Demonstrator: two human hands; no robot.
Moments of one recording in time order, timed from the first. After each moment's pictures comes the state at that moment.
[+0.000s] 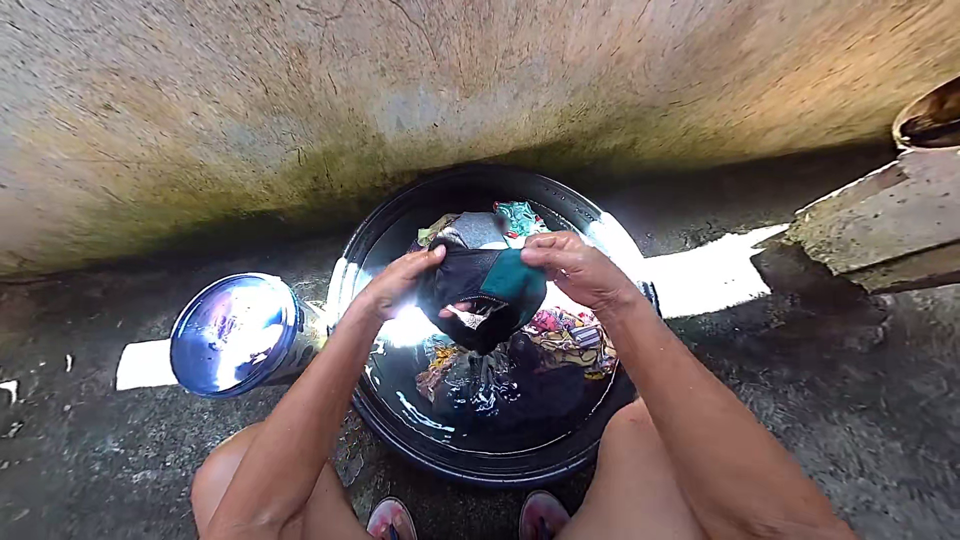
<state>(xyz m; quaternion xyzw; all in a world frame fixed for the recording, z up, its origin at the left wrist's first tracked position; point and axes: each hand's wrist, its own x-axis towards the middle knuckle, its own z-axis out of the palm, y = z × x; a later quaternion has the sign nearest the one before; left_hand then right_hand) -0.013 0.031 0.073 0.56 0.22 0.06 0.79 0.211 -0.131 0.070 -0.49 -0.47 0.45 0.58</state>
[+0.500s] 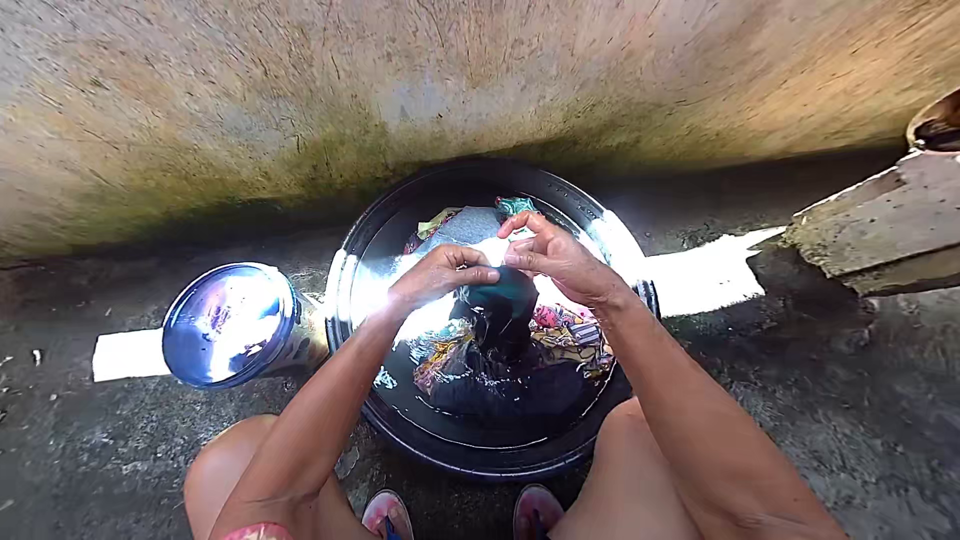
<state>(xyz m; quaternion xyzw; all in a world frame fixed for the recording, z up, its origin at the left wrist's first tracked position) 0.011 0.010 0.076 0.77 0.10 0.11 0.61 0.192 -0.125 0.081 -0.52 -0.52 0.44 0.51</state>
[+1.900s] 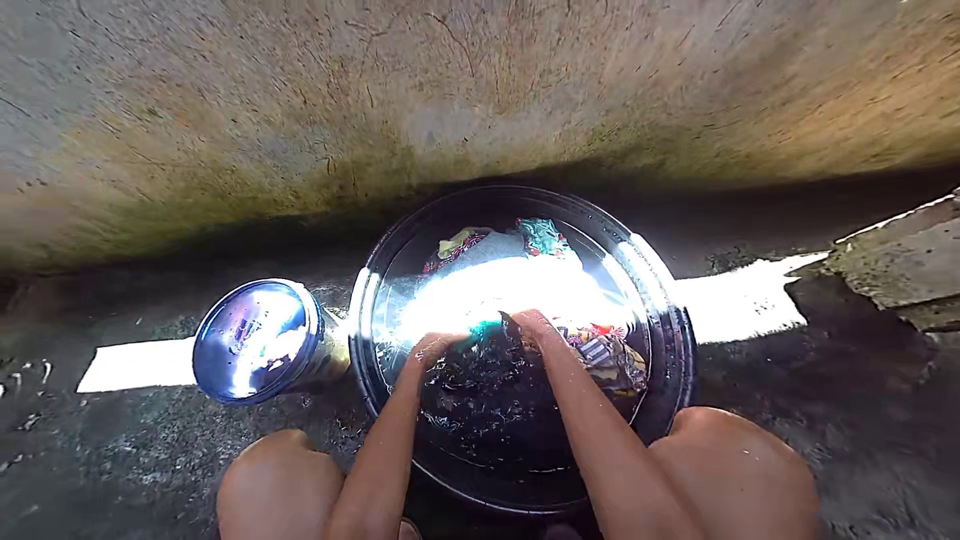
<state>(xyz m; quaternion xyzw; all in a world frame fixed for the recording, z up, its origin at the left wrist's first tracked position) -0.027 0.018 -0.091 0.58 0.48 0.01 0.66 0.153 -0.076 -0.038 -0.82 -0.24 0.46 0.24</state>
